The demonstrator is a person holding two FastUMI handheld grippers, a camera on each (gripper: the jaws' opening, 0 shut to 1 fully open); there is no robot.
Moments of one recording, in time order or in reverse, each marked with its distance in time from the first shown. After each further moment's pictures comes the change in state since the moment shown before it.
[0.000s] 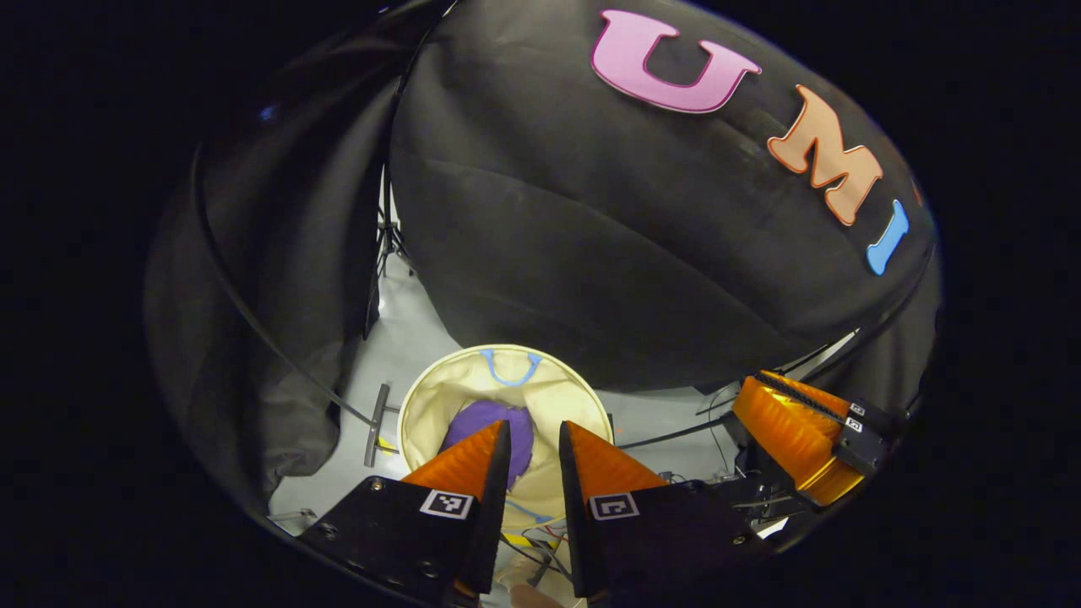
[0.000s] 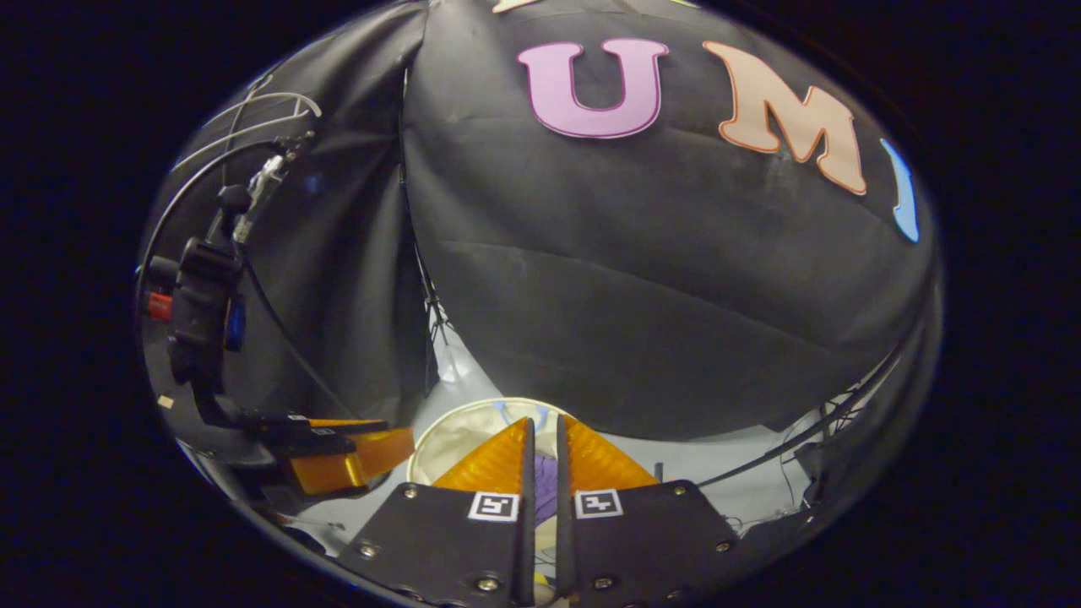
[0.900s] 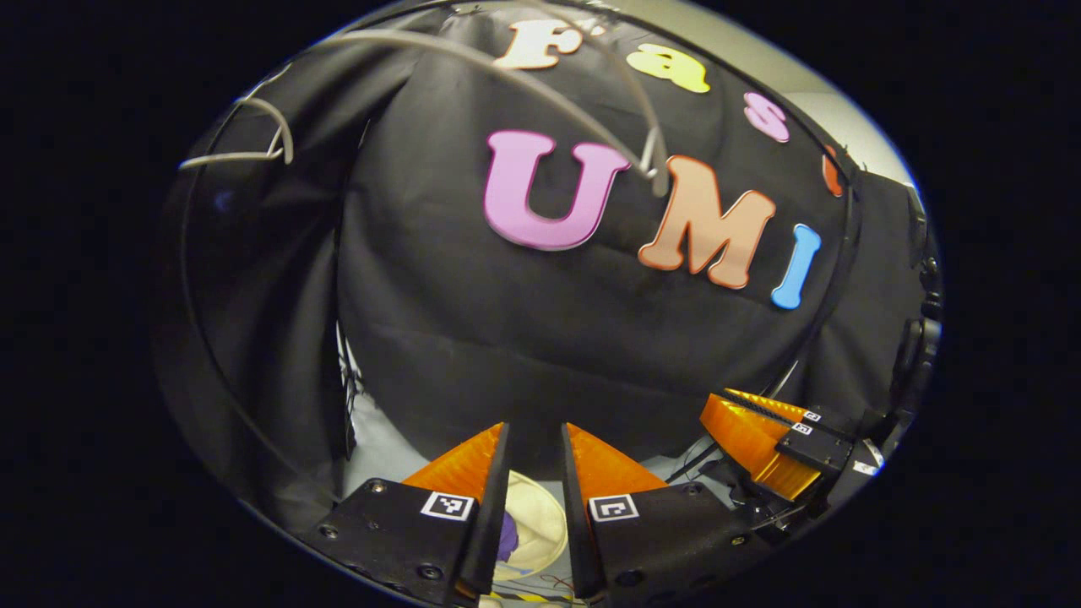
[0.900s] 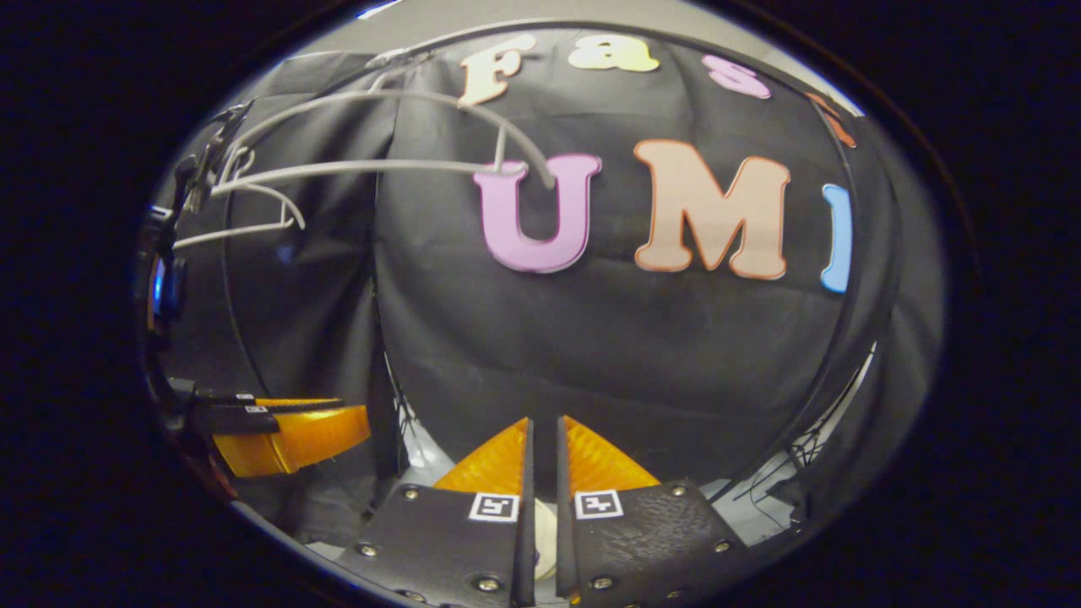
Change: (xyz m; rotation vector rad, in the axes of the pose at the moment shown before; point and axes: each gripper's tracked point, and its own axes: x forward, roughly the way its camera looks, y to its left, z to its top) left arm -0.137 -0.112 0.127 0.237 -0.433 -0.174; right arm -0.124 -0.067 0.134 0.065 -0.403 -0.138
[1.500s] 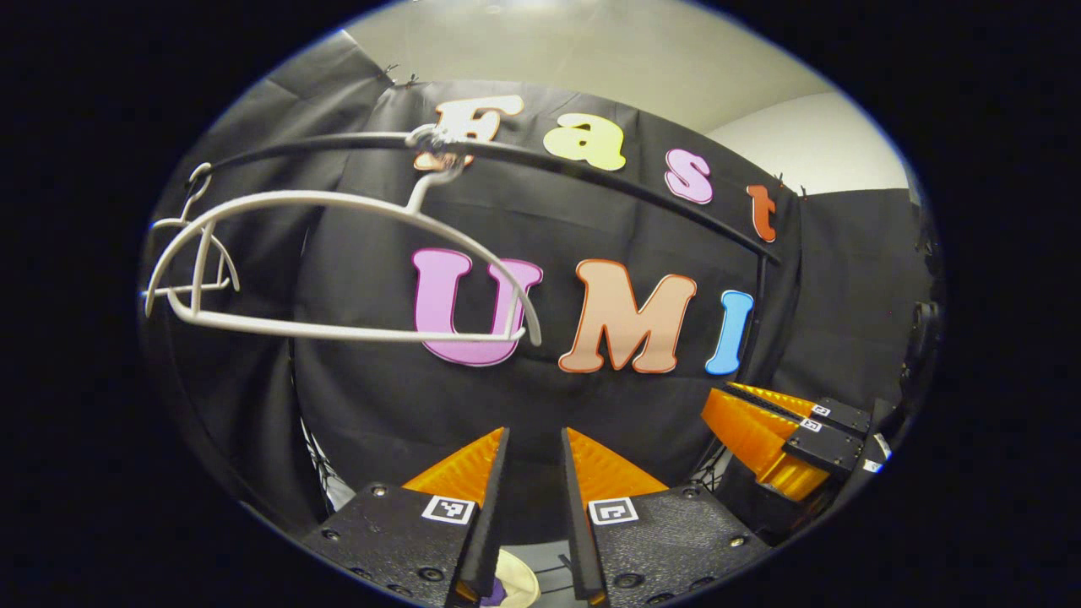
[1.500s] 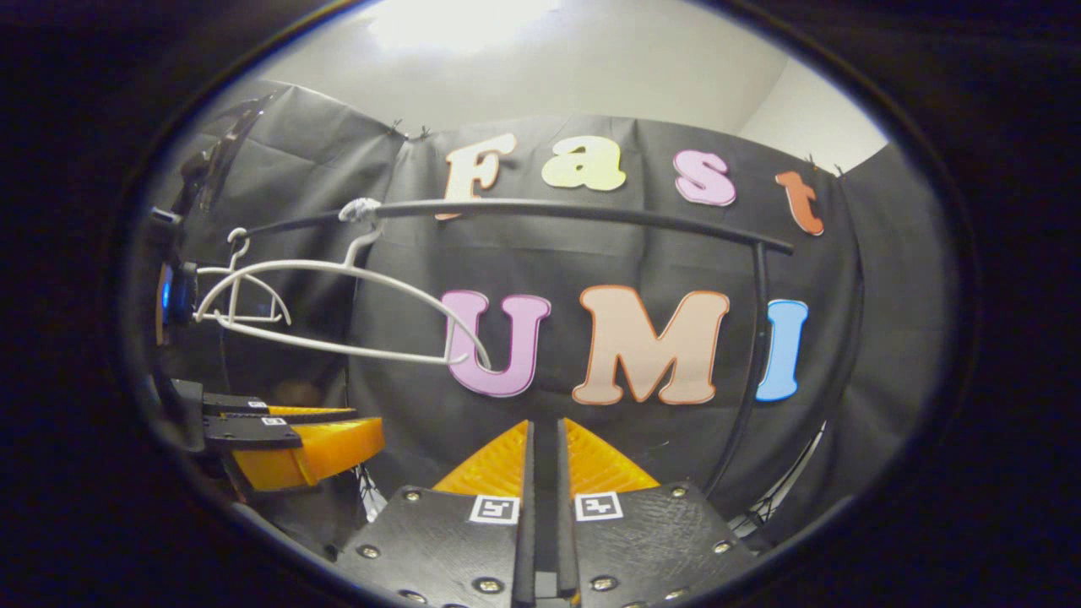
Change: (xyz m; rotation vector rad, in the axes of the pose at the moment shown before) left arm -0.038 -0.093 0.118 0.075 -0.291 -0.104; right arm -0.093 -0.052 0.151 -0.048 -0.311 -0.083
